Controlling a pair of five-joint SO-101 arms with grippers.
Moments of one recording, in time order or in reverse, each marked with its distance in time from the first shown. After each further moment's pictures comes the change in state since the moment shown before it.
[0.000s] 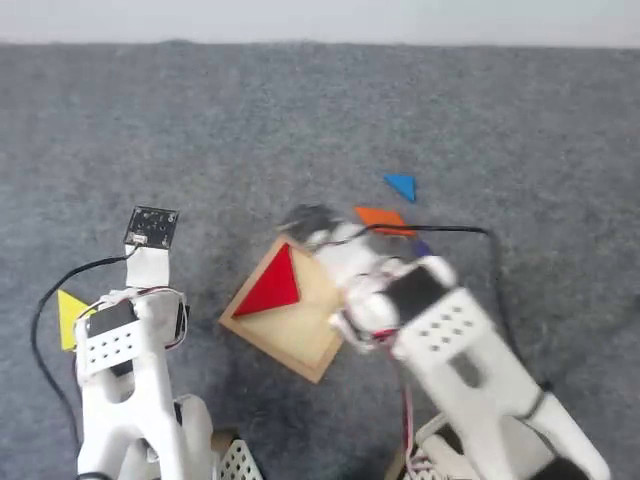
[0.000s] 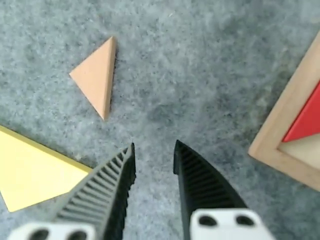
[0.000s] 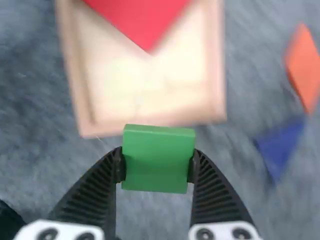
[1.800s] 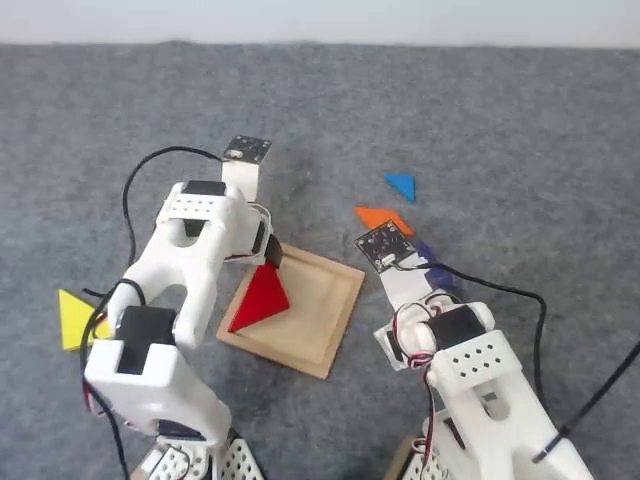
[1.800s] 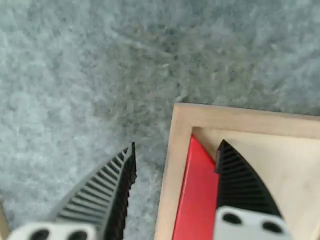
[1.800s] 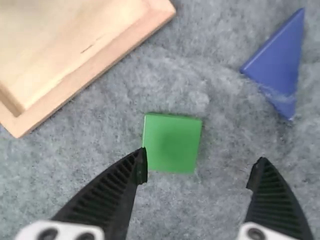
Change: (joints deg) left arm 25.2 52.6 -47.6 9.8 19.2; right arm 10.9 -12.0 27.1 -14.6 -3.3
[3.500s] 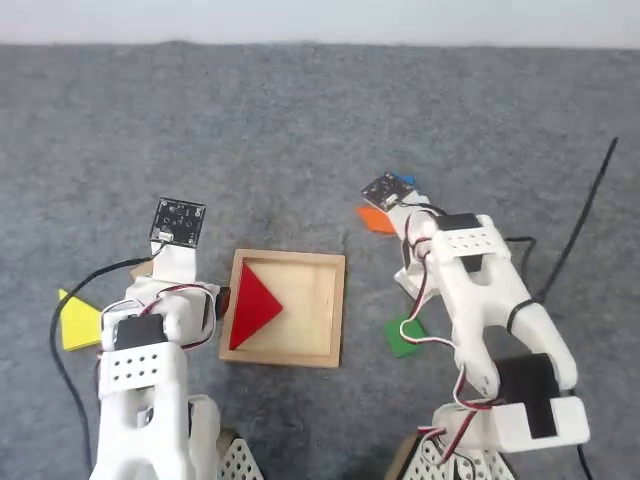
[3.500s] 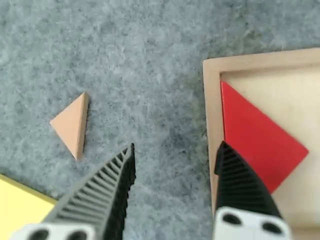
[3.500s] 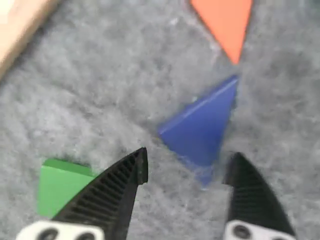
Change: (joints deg) left arm -13.9 -64.9 51.6 -11.6 -10.7; right arm 14.6 45.7 -29.2 -8.4 23.9
